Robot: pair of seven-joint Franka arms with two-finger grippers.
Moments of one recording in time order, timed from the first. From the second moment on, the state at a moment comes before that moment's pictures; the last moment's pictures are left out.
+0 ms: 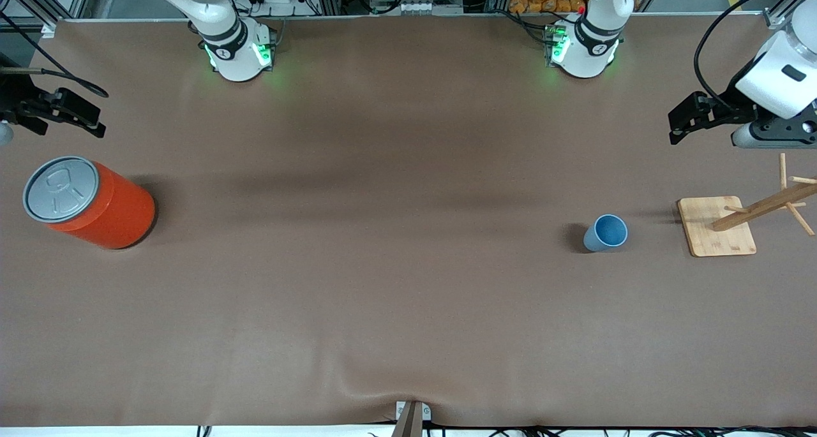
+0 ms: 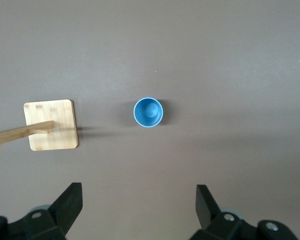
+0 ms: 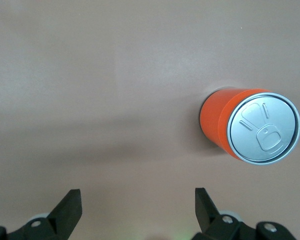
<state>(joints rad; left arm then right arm) 0.05 -0.02 -0.20 -1.54 0.03 1.55 -0.10 -0.01 -0.05 0.02 -1.55 -0.01 1.47 0.06</state>
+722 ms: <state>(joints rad) -0.02 -0.03 -0.09 -1.53 0.03 1.52 -0.12 -0.02 -0.05 0.02 -1.55 -0.01 1.47 0.06</state>
